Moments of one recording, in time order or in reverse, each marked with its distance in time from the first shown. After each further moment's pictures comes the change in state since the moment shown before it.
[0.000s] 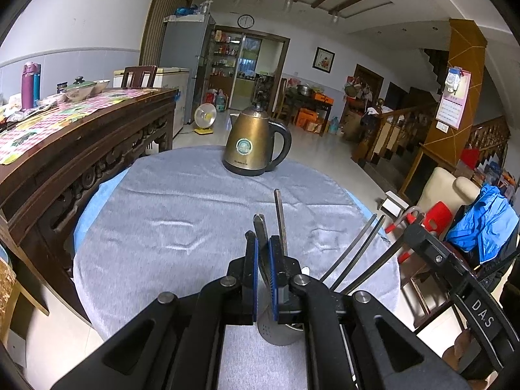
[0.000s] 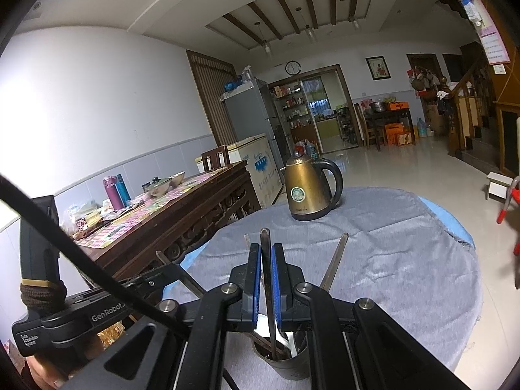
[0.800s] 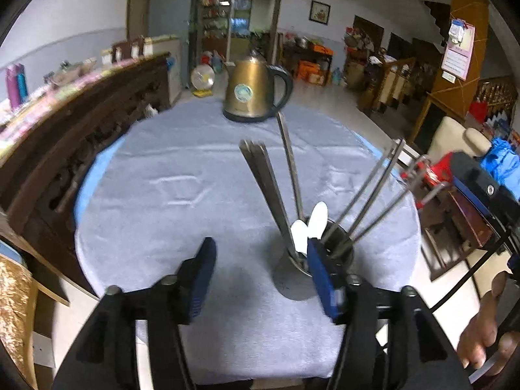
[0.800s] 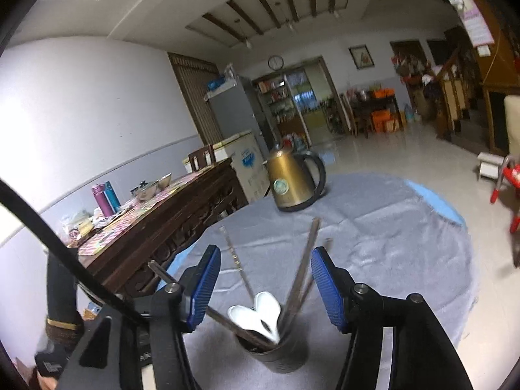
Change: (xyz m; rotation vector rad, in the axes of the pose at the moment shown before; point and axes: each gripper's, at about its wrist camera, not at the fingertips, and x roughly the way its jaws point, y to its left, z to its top) left arm 0.027 -0.006 -0.032 0.098 0.187 0.069; right arm -0.013 -0.027 -0.006 0.057 0.009 -0.057
